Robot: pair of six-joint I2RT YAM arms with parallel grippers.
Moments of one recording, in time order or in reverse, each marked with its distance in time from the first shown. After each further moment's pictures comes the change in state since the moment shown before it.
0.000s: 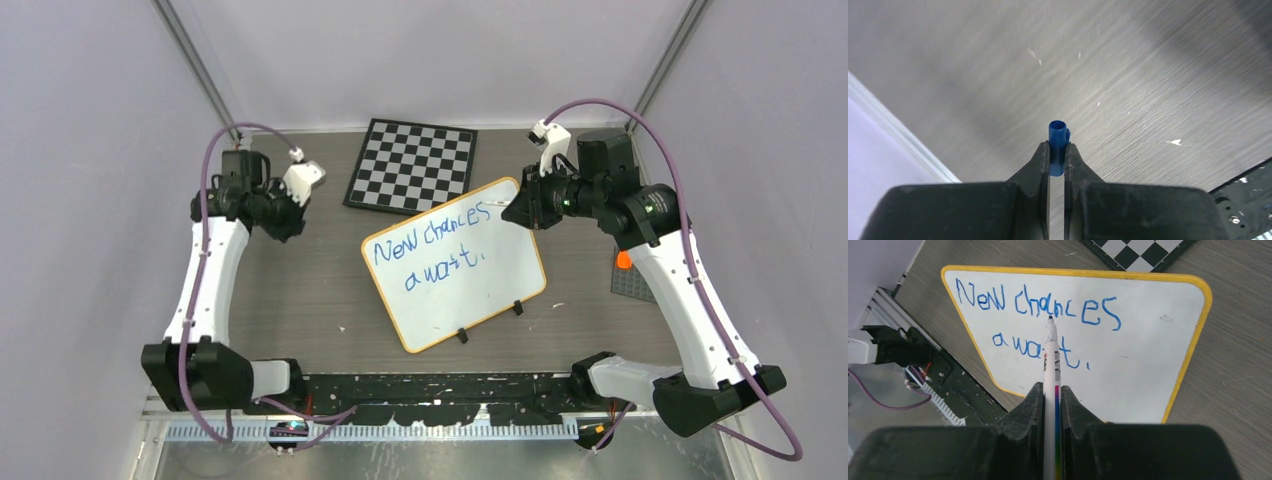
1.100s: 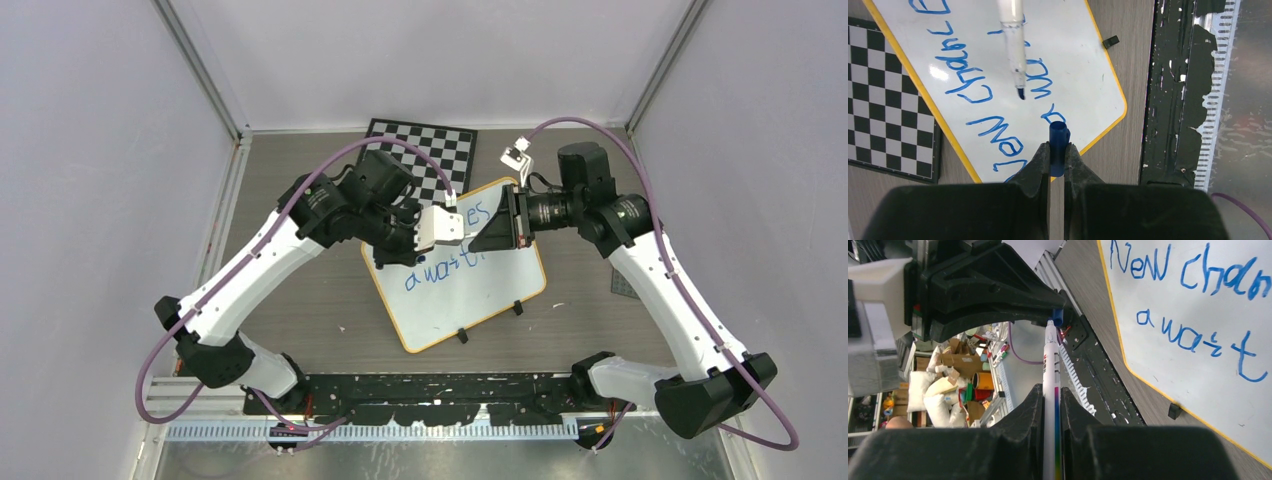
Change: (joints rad) left arm -0.949 0.171 0.607 -0.333 -0.001 -0.093; right arm 0.025 -0.008 -0.199 0.214 -0.581 0.321
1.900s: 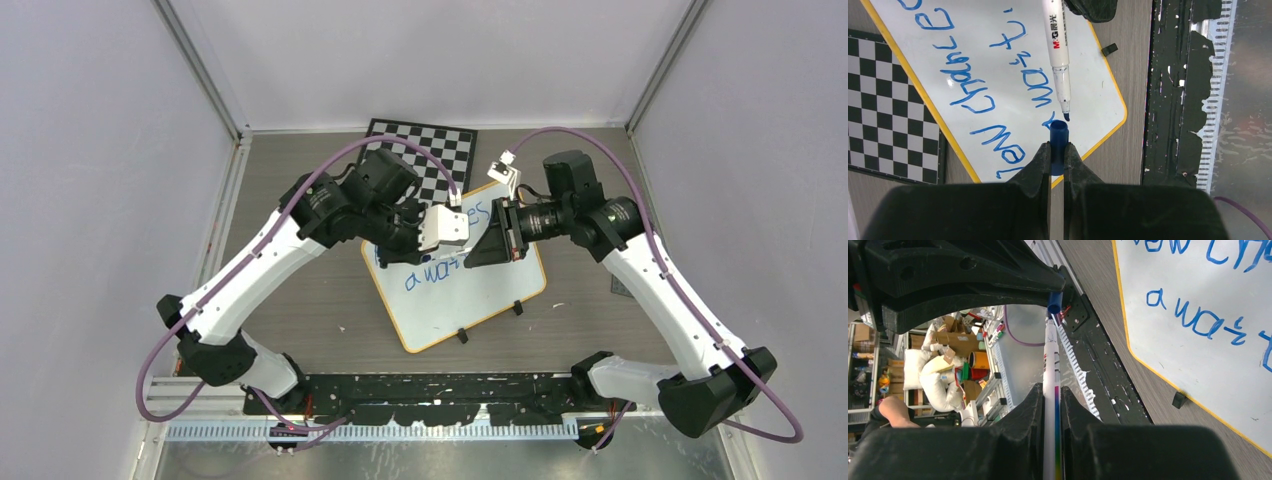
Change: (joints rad) left arm -0.026 0.015 0.042 0.005 -0.003 -0.003; right arm 0.074 0.003 -0.023 -0.046 0.012 -0.058
